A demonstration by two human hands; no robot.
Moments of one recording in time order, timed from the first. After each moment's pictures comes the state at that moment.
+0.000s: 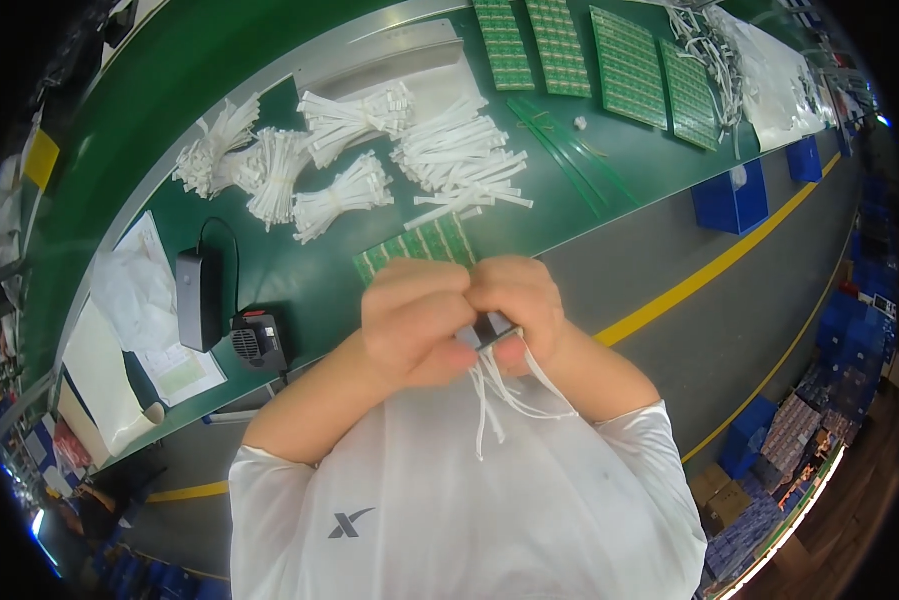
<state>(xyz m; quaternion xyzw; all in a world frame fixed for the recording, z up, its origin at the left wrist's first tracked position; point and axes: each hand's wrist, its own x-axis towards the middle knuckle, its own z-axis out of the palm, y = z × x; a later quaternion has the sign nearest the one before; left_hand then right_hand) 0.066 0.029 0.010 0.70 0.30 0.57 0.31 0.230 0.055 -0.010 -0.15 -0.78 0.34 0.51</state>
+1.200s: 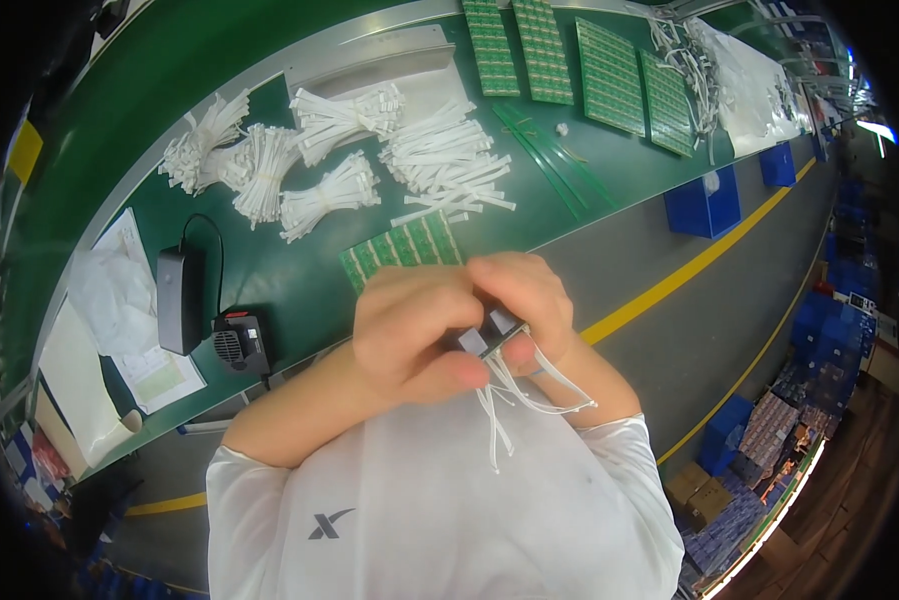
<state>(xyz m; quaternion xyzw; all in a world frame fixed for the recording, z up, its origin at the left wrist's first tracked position) 0.072 0.025 0.027 0.62 0.27 0.65 0.35 0.223 0.055 0.024 -0.17 -0.79 0.30 0.51</state>
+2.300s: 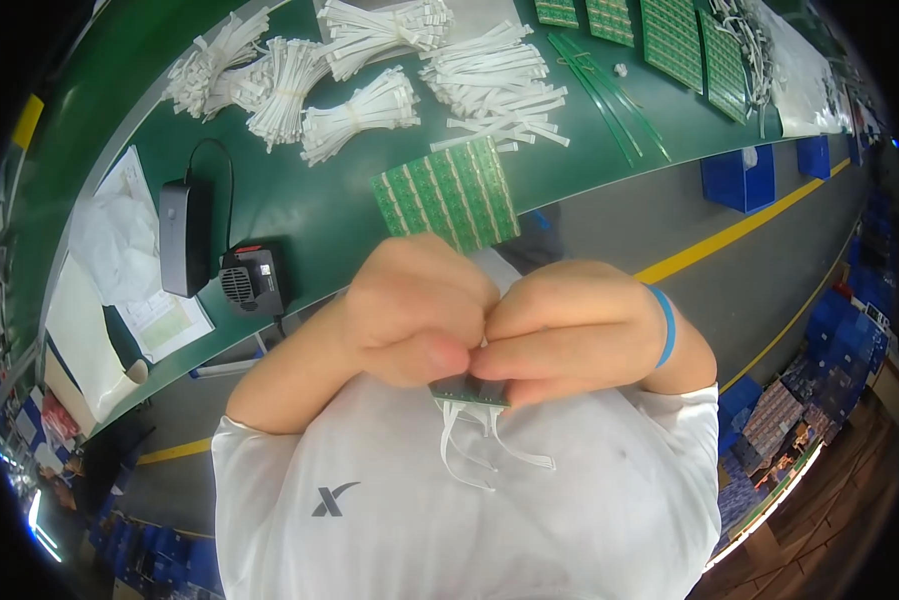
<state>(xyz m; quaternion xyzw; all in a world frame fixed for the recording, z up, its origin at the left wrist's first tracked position) 0.040 0.000 0.000 0.57 0.09 0.59 0.56 0.235 0.043 0.056 -0.03 -0.79 0.53 0.31</state>
